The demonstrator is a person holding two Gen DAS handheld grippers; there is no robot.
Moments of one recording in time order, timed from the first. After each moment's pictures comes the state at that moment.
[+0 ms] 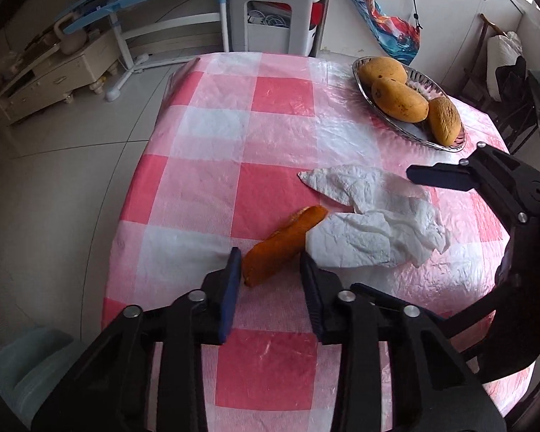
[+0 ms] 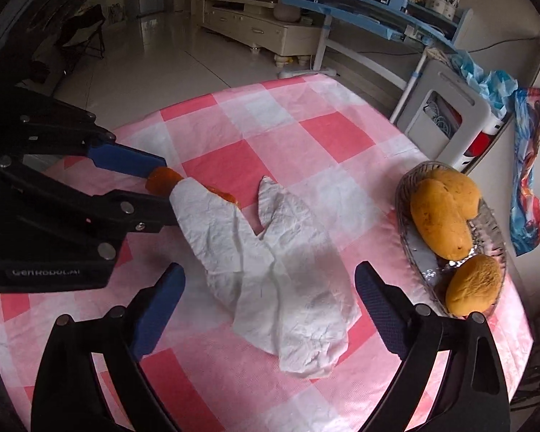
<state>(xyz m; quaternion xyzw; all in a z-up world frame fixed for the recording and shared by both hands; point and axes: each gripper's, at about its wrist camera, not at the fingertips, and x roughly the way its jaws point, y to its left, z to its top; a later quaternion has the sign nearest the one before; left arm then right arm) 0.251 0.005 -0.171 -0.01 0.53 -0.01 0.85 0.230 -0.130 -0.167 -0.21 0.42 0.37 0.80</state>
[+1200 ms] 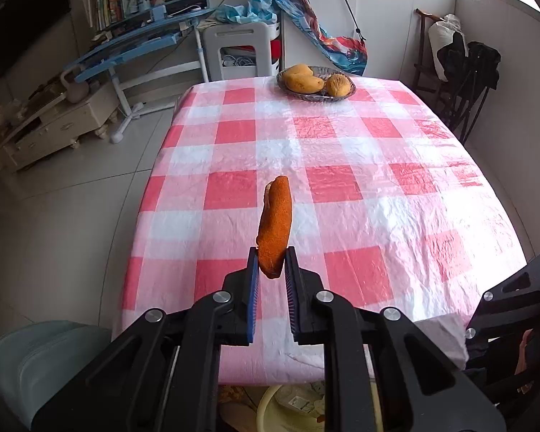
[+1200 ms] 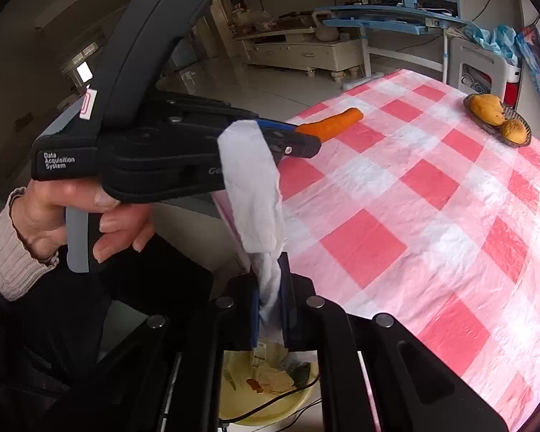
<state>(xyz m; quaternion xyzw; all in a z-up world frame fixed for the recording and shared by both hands) 0.023 -0.022 -0.111 0.05 0.44 -0.05 0.89 -0.027 -0.163 -0.126 -0.08 0.43 0.46 0.77</state>
